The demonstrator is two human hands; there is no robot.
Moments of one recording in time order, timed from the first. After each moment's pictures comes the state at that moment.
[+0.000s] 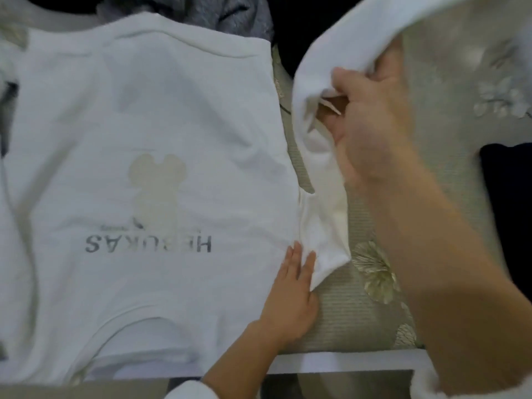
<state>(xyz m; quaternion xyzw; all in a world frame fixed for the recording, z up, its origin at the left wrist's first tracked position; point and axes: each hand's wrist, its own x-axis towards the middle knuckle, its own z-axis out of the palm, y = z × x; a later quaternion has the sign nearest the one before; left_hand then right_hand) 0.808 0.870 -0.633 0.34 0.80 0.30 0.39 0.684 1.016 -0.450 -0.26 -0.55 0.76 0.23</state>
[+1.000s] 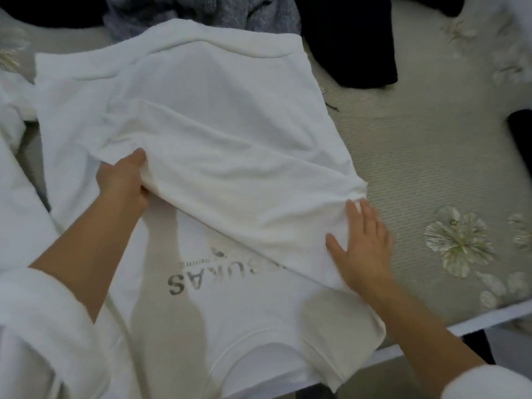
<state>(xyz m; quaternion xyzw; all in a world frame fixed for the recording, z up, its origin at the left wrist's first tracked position) 0.416 0.707 -0.634 -0.25 0.63 0.70 0.20 0.743 0.885 -0.627 -0.45 -0.88 0.14 -0.08</state>
